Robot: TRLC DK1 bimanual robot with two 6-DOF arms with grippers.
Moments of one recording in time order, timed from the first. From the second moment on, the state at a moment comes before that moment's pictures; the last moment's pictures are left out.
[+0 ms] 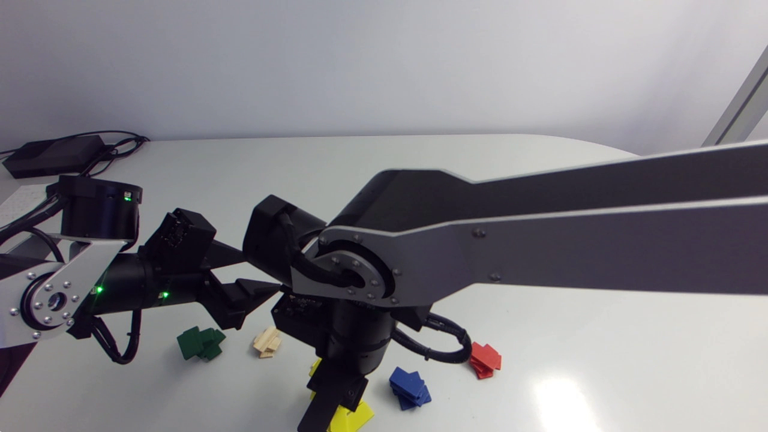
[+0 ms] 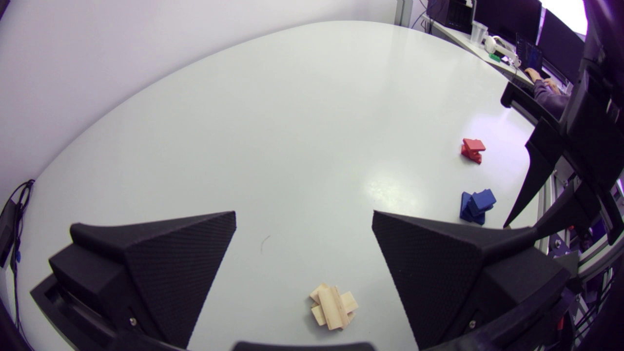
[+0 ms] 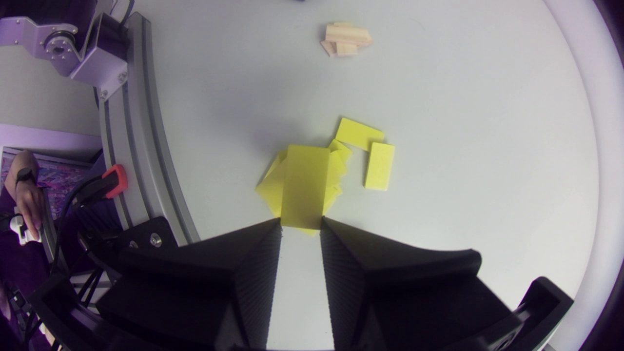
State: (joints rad) left arm -0.13 1.19 0.56 -0.12 0.44 0.45; right arm 1.07 1.78 1.37 -0.89 -0.10 -0.09
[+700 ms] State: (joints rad) left arm -0.13 1.18 0.55 -0.12 0.44 0.45; right arm 1.09 1.81 1.35 -0.83 -0.12 -0.10
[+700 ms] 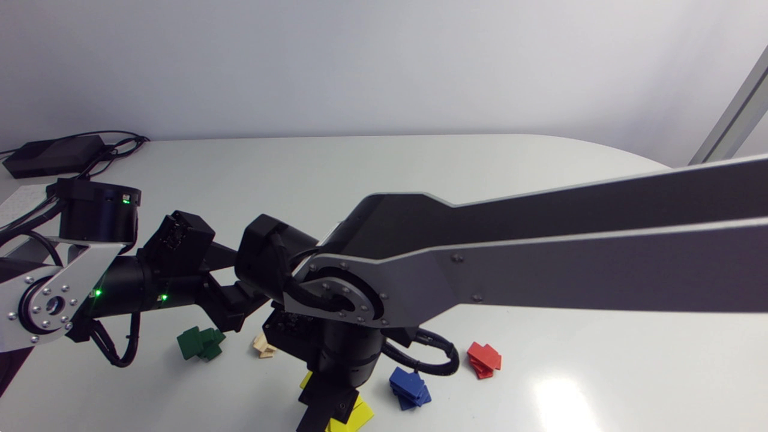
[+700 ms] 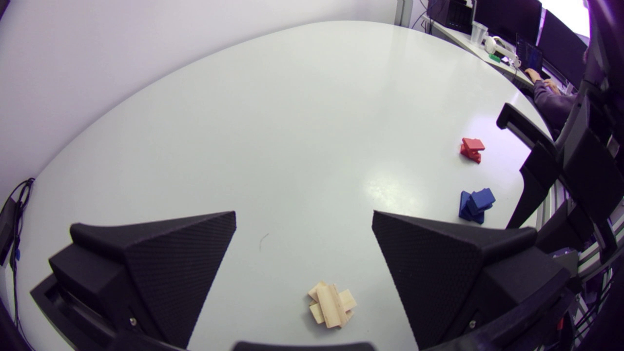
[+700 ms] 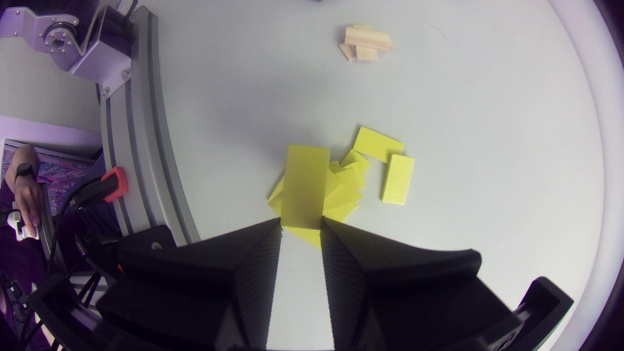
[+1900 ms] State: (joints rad) left arm -0.14 1.18 0.55 -0.11 0.44 0.45; right arm 1.07 1.83 1.32 -0.80 -0.10 -0.10
